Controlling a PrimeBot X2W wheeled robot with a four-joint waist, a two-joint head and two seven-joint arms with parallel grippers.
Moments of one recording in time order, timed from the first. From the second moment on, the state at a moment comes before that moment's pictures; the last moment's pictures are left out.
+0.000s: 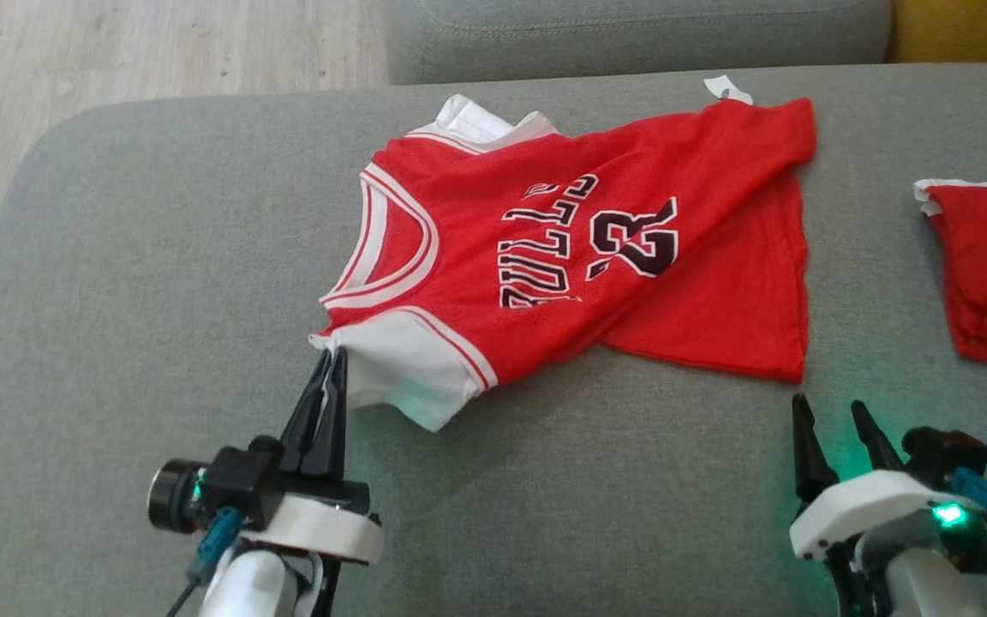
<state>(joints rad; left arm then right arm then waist) -0.13 0.08 -0.29 0.29 -0.19 -0.01 -0.23 -0.12 -0.05 -0.07 0.55 0.19 0.13 -0.13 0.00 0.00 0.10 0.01</state>
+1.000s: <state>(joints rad) -0.14 0.08 -0.26 0.26 -0.19 -0.02 -0.25 -0.38 -0.05 -0.04 0.91 0.20 0.13 -0.21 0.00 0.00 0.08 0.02</state>
